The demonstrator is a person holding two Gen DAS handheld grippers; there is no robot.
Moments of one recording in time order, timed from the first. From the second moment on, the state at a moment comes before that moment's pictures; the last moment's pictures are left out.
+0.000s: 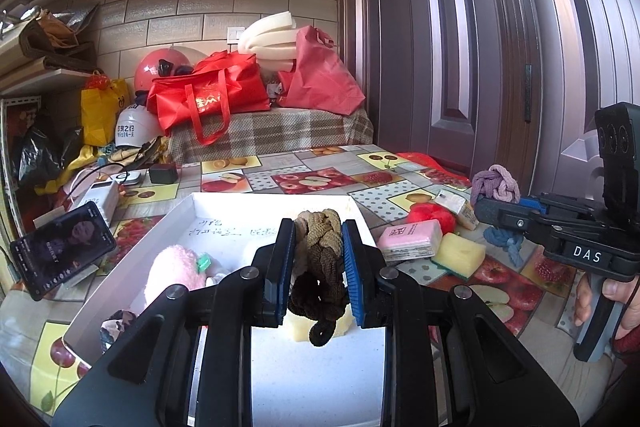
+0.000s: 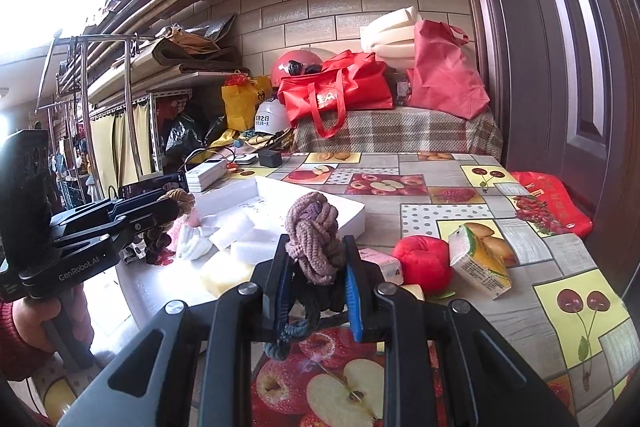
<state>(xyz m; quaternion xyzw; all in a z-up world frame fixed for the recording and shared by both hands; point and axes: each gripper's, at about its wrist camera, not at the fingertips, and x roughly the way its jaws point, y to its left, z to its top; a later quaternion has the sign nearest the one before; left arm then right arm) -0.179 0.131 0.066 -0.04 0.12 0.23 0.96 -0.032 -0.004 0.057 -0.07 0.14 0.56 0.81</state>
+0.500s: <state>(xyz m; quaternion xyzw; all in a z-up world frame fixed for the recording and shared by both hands) -0.194 0.176 0.060 -0.04 0.13 0.29 0.95 -0.041 0.047 0.047 -0.09 0.16 0.59 0.79</state>
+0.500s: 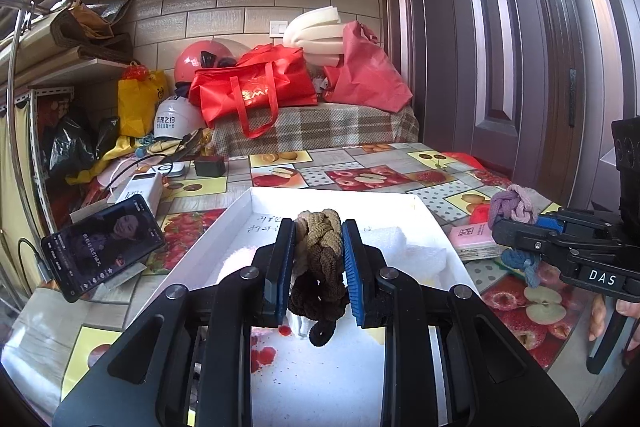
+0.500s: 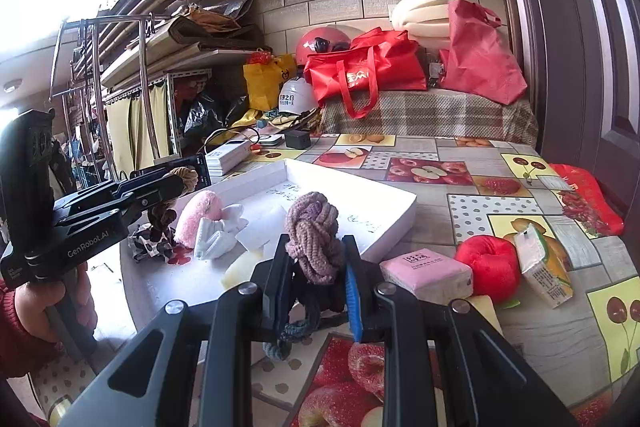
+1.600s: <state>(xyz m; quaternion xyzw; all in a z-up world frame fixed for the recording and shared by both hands) -0.172 0.227 0.057 -0.06 0.14 0.31 0.94 -0.039 0.155 0.039 -0.19 0.16 0.60 0.76</state>
